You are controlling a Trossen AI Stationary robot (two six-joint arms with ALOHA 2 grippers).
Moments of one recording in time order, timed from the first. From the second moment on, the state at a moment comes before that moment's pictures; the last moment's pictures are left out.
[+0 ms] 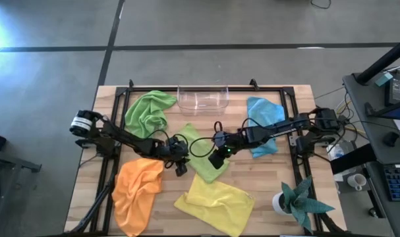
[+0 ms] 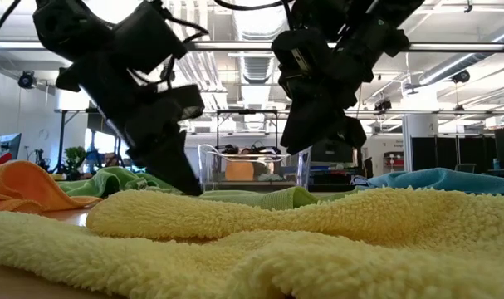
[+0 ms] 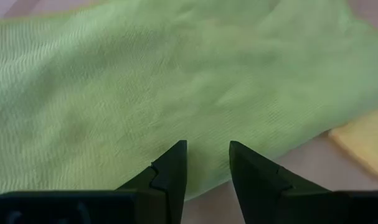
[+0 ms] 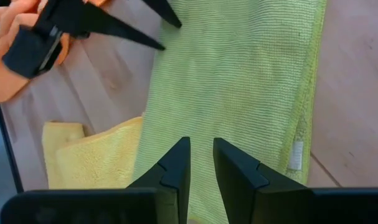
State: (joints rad) left arm -0.16 1.63 0.66 0.13 -0.22 -0.46; right arm 0.07 1.70 1.00 -0.21 -0.08 0.83
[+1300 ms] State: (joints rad) left arm -0.10 1.53 0.67 -0.32 -0.38 0.04; right arm 0.07 1.70 1.00 -0.23 -0.08 0.83
